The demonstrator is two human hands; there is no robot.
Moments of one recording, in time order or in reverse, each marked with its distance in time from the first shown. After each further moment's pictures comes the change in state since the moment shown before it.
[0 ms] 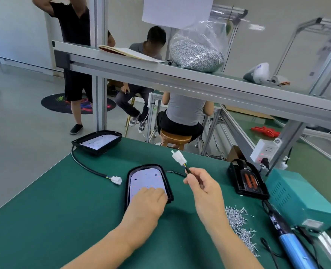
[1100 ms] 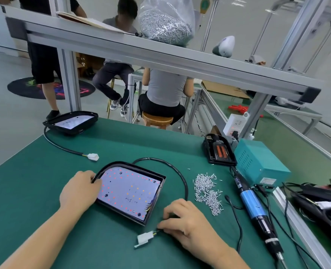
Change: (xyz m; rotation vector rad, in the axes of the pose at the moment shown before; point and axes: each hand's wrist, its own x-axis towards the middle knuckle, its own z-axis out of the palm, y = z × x) left_hand -0.041 -0.035 -0.014 -0.284 -0.296 -1.076; right_hand -0.100 0.051 -0.067 -0.682 -0.514 -0.656
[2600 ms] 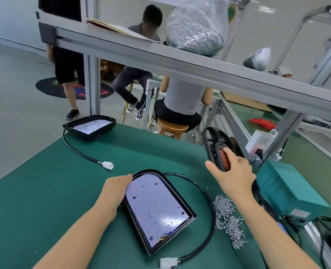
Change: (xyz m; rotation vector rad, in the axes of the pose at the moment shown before) left_hand 0.025 0.034 0.029 -0.880 -0.264 -0.241; right_hand 0.097 0.110 -0.053 -0.104 0.249 1.019
